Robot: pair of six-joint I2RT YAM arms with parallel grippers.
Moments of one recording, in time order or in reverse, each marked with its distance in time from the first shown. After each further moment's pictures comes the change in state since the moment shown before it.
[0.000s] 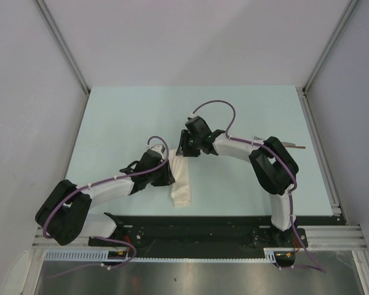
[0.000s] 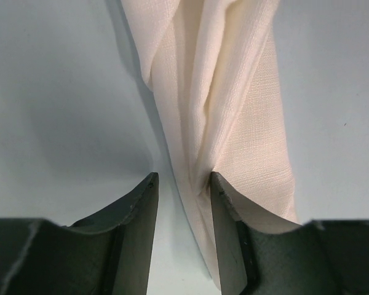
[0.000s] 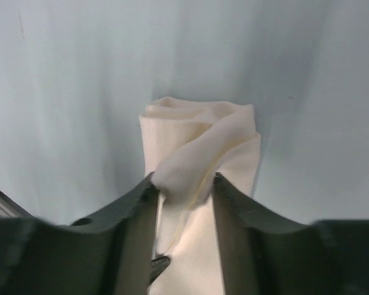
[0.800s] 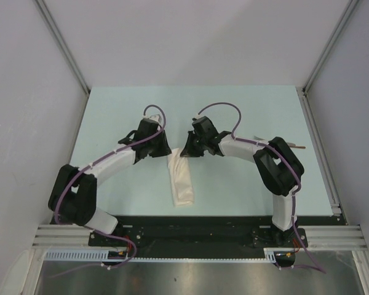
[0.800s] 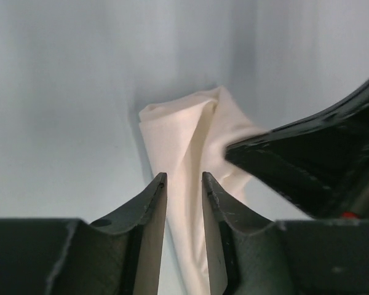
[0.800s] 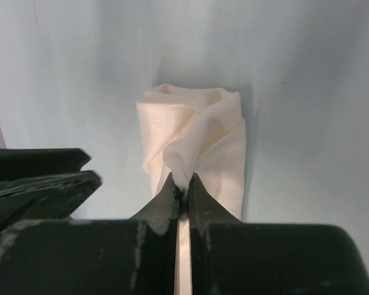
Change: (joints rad) left arm 0.167 0.156 0.413 -0.199 0.010 0.087; right arm -0.040 -0.021 -0.074 0.064 -0.097 0.011
